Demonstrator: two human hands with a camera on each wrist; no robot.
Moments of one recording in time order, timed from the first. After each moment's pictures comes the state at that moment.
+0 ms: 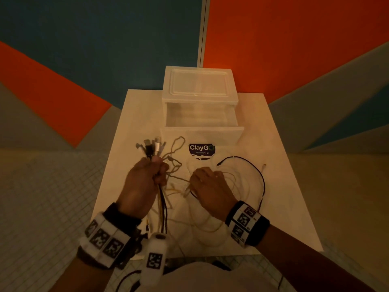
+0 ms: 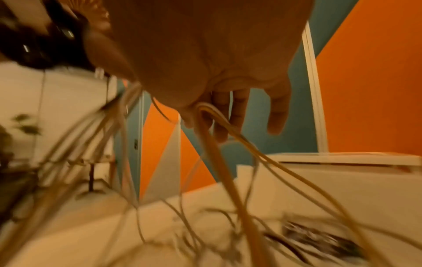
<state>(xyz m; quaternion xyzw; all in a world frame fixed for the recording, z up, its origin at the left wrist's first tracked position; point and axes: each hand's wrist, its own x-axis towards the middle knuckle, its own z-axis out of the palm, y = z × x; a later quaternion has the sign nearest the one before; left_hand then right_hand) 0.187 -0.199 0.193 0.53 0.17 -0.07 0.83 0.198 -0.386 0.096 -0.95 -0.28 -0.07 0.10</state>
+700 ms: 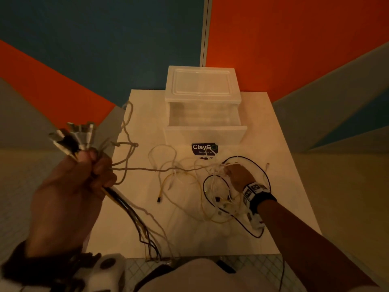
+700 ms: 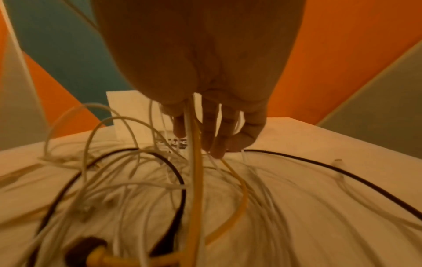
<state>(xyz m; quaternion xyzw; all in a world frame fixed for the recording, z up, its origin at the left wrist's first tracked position) 0.149 -0.110 0.236 0.45 0.01 0.01 0.89 0.273 -0.472 0.021 -0.96 -0.02 0.19 0.18</state>
